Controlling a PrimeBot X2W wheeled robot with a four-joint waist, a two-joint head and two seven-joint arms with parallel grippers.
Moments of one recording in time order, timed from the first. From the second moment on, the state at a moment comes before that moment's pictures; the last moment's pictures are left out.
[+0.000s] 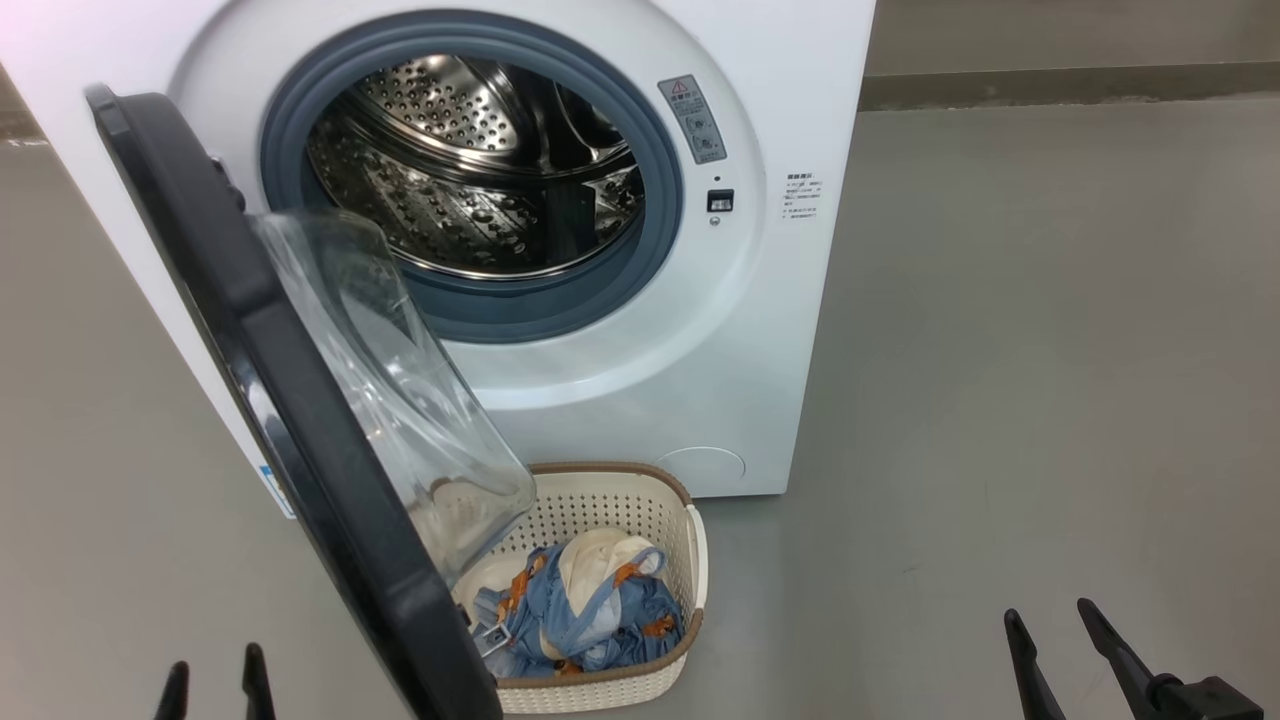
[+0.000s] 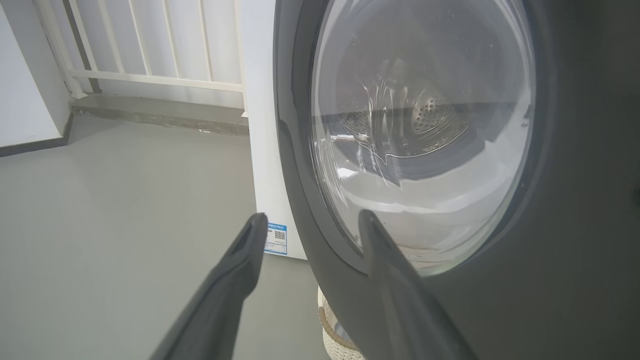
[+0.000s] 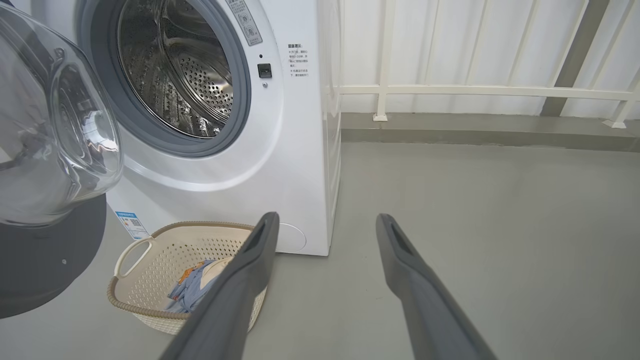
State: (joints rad) left arm 0.16 0.04 0.10 0.12 -0.23 0.00 -0.26; right arm 0.16 -0.12 -0.06 0.12 0.16 0.13 -0.25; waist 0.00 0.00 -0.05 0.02
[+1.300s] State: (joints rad) left arm 0.04 0.04 -0.09 -0.56 -0.22 0.09 -0.25; right arm 0.16 -0.10 -0.08 0.13 0.16 0.13 -0.25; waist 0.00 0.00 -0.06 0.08
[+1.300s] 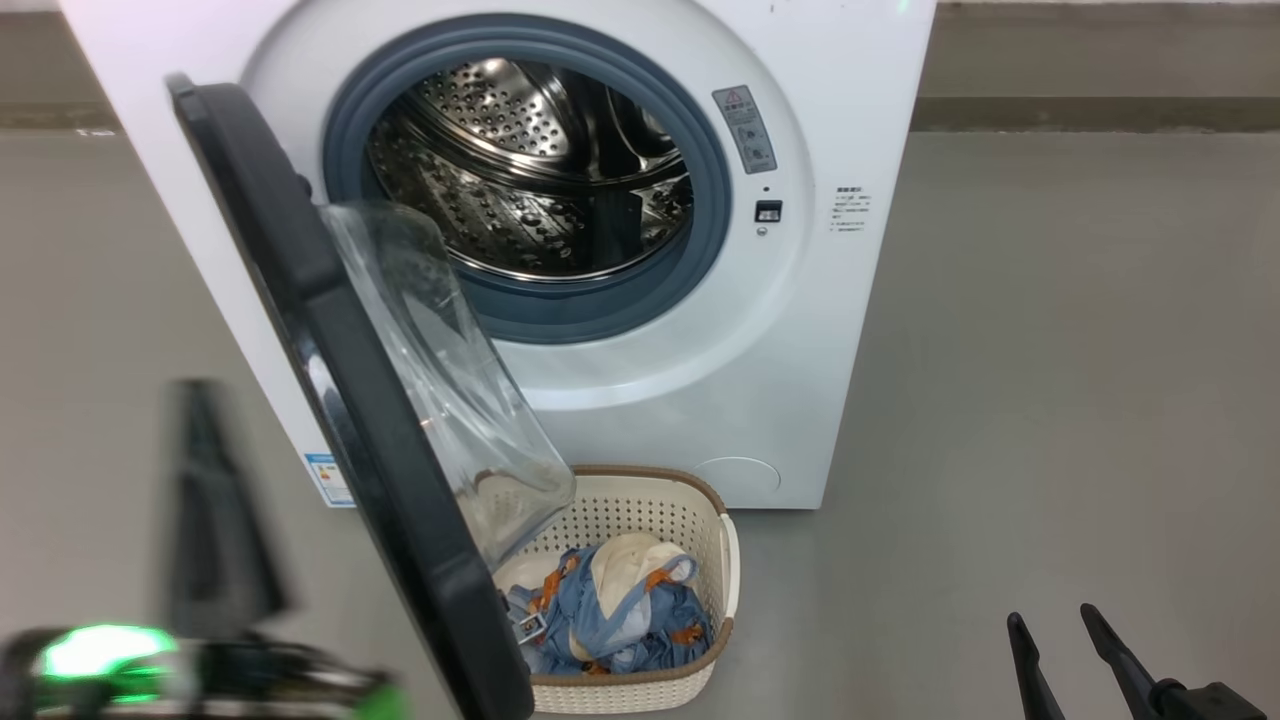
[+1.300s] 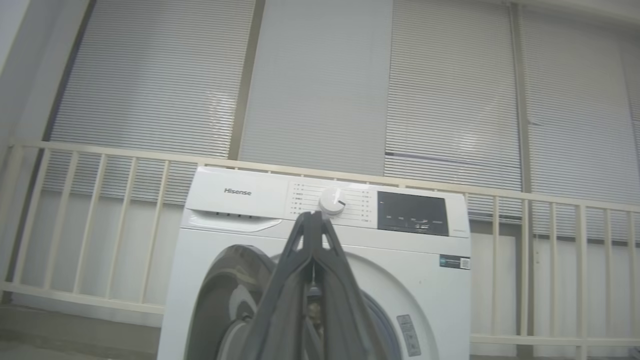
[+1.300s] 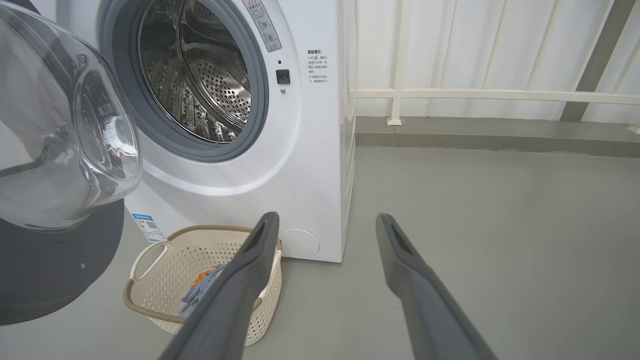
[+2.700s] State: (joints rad) left arm 0.00 0.05 -0.54 -0.12 -0.44 0.34 -0.11; right arm 0.17 -0.07 -0.07 0.15 0.17 0.13 -0.25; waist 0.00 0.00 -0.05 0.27
